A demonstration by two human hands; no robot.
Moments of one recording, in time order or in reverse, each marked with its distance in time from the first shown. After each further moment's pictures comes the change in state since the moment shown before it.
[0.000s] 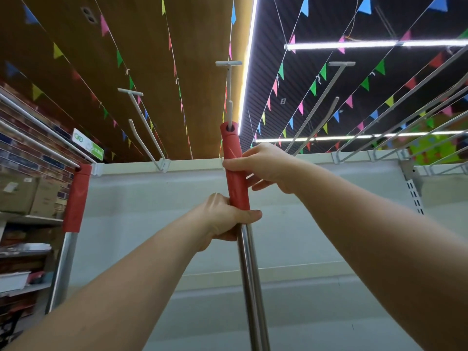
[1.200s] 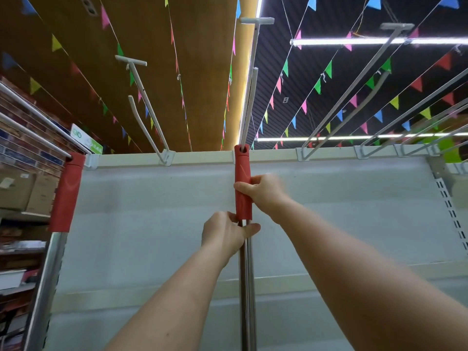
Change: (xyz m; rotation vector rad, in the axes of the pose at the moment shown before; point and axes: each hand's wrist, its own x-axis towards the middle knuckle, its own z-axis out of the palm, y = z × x) left_hand 0.062 -0.069 0.012 0.049 0.258 -0.020; right_hand 0.067 0.072 0.069 0.049 0.228 0.070
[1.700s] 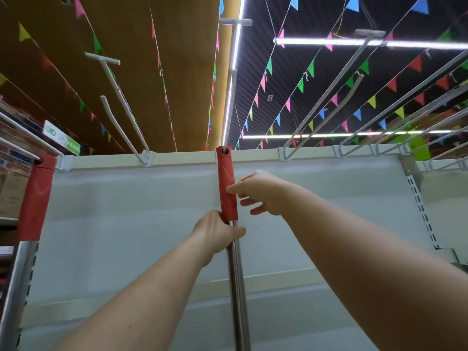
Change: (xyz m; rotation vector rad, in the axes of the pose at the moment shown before) left_hand 0.005 0.009 0.001 0.049 -0.153 0.012; right_hand -0.002 -0.009 -0.031 -0.002 -0.220 0.205
